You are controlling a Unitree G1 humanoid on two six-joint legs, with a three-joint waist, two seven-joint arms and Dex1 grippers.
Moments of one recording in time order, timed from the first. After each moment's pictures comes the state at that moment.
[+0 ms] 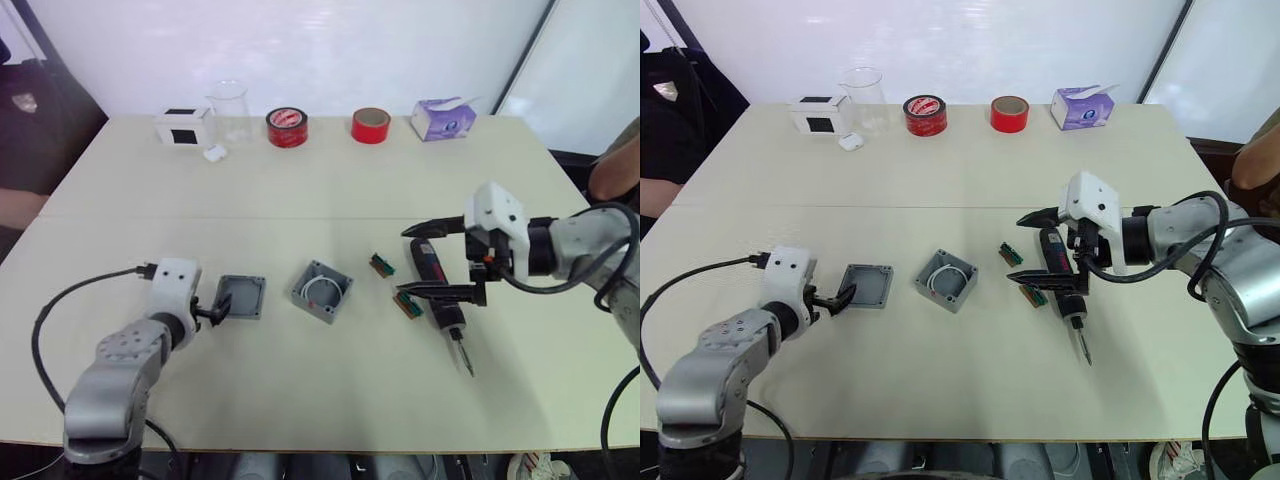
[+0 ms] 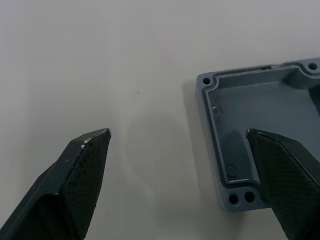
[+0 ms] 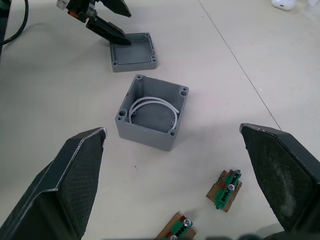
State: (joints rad) left arm -0.07 0.36 0.22 -0.67 -0.14 1.21 -0.32; right arm -0.50 -1.04 -0.01 -0.40 0.64 0.71 1.09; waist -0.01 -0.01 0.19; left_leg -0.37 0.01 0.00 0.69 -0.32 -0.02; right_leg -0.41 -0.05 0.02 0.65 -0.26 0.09
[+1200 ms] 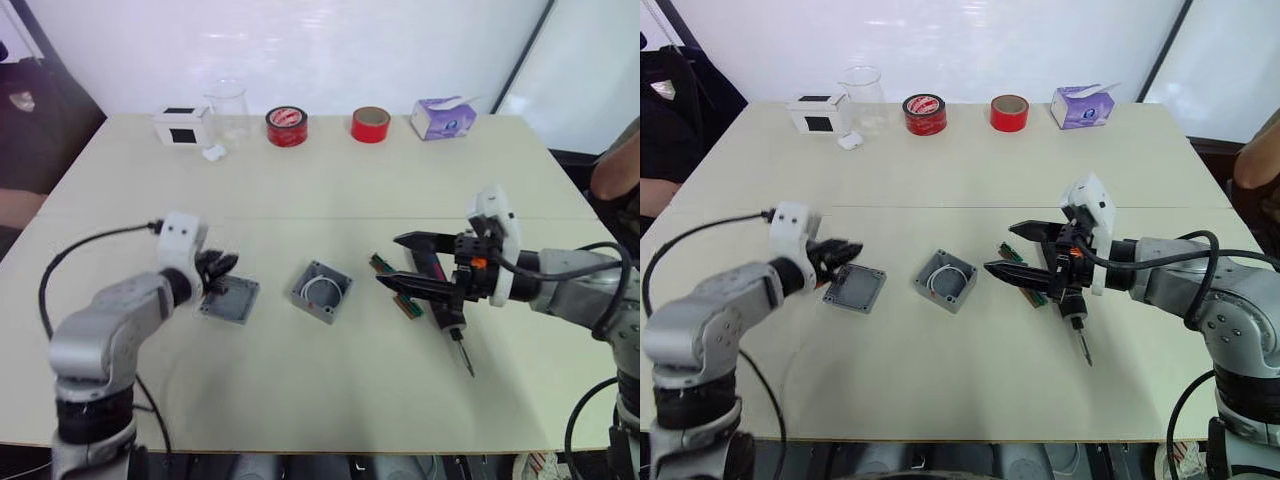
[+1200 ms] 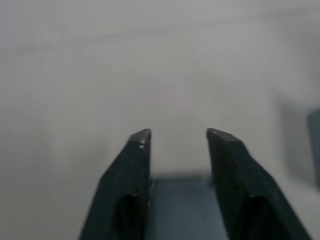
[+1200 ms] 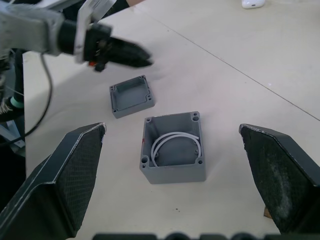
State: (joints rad) left arm -0.24 0.48 0.29 -0.60 -0.41 1.31 -0.34; right arm -0.40 -0.85 -0.22 -0.54 1.04 1.07 0.67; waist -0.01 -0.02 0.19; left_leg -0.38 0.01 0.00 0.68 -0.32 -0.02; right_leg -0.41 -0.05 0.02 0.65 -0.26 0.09
